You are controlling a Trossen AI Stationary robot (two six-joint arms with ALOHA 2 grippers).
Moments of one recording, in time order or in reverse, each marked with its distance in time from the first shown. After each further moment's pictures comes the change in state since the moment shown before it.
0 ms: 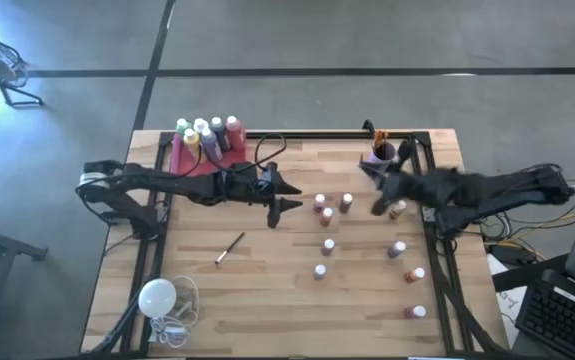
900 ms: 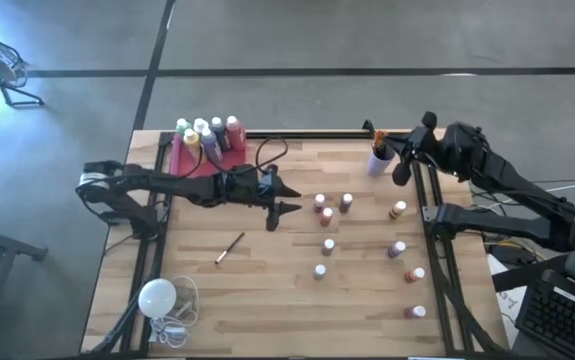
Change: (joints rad) left arm -0.025 0.001 -0.008 -0.014 -0.001 0.045; right arm -0.625 -0.143 0.054 -0.271 -0.575 0.367
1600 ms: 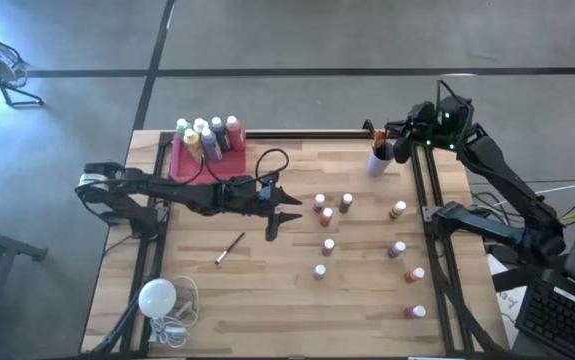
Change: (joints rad) left arm -0.077 0.000 -0.023 0.052 -0.080 0.108; right arm -0.520 0.169 -0.007 -0.009 -0.457 0.036
